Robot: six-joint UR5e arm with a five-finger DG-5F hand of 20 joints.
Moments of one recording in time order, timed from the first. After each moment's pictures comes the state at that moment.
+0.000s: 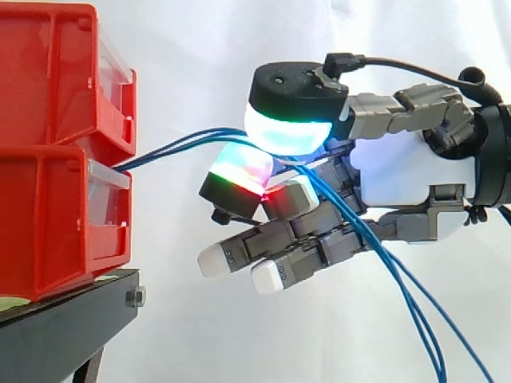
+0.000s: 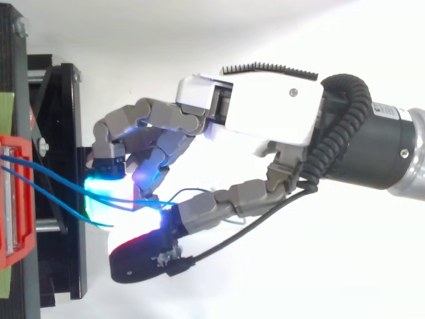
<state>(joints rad) 0.16 -2.28 -1.11 -2.90 -1.23 -0.16</state>
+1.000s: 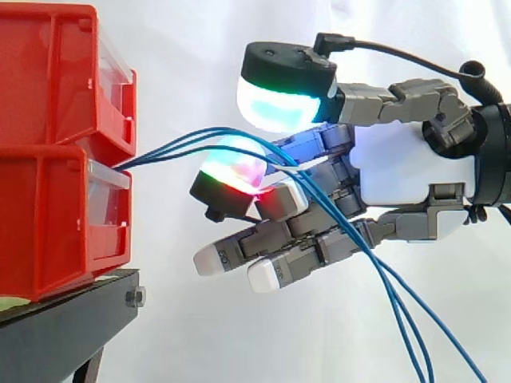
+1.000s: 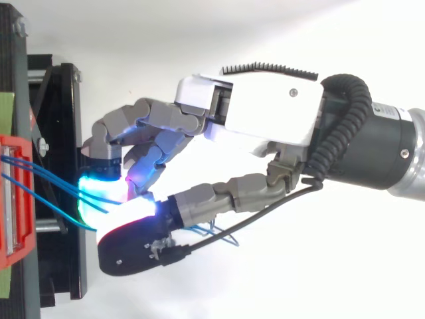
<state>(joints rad) 0.16 -2.28 -1.11 -2.90 -1.23 -0.16</state>
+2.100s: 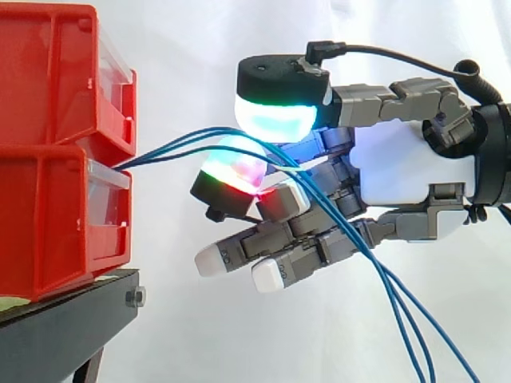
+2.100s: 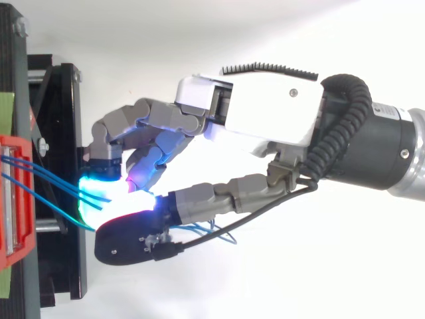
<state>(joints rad) 0.16 -2.28 -1.11 -2.90 -1.23 -0.16</state>
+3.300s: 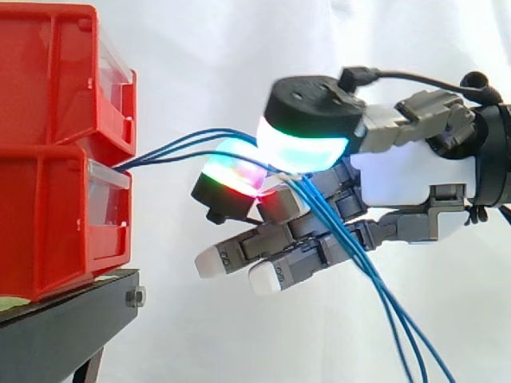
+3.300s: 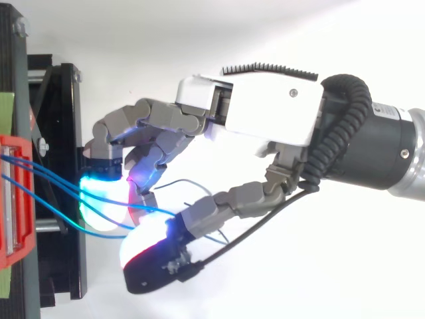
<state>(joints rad) 0.16 -2.28 -1.11 -2.90 -1.23 -0.16</state>
